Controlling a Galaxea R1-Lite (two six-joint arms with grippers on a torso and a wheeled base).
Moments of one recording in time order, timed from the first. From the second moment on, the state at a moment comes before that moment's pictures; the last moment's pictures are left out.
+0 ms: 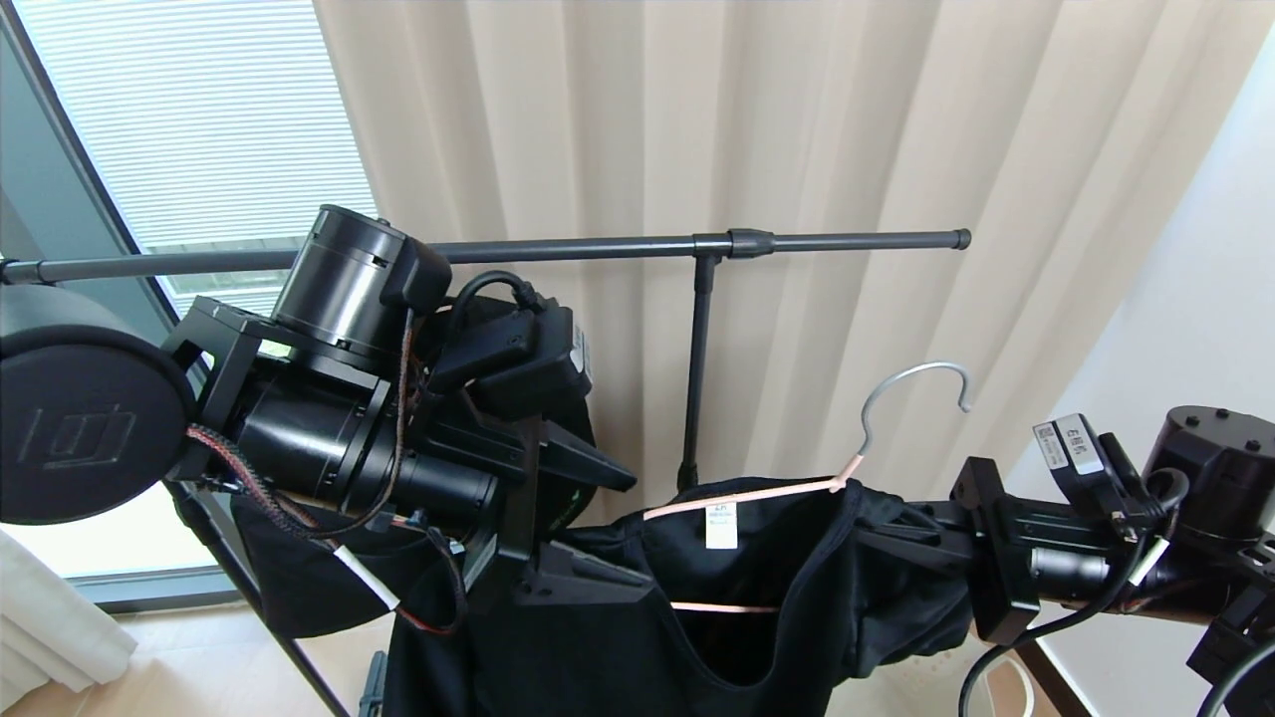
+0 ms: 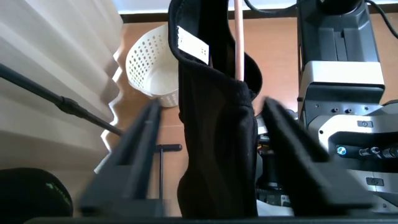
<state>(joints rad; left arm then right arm) -0.58 1.65 -1.17 0.25 -0.70 0.63 0.22 1.76 -0.33 -1.26 1.03 -0.22</state>
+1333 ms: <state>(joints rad) -0.56 1.63 -1.15 0.23 -0.65 0.68 0.13 1.73 -0.34 -1.26 1.02 -0.22</state>
